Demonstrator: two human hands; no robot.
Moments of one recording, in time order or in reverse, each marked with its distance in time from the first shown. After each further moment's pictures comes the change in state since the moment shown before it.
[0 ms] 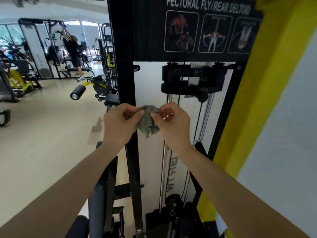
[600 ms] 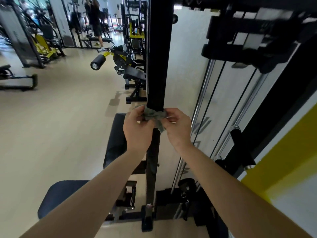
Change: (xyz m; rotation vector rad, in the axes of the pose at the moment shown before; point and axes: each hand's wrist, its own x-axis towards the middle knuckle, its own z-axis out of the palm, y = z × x) left_hand -0.058 -0.124 0.040 -0.136 0.169 -0.343; right_hand -0.043 0.117 0.094 0.144 -0.190 0.237
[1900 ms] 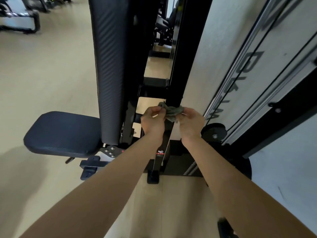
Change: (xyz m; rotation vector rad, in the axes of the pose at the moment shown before) left_hand -0.149 -0.359 0.035 -0.292 0.127 -0.613; right_hand -0.176 0.342 0.062 0.027 0.133 0.352
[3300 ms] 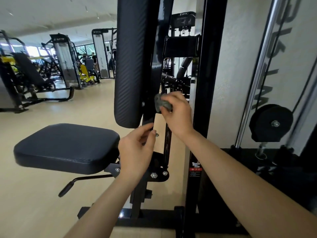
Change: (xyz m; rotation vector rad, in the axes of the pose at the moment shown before) left_hand 0.068 -0.166 -0.178 0.400 -0.036 0.948; right_hand 0.007 0.165 0.133 -0.183 -0.067 -1.058
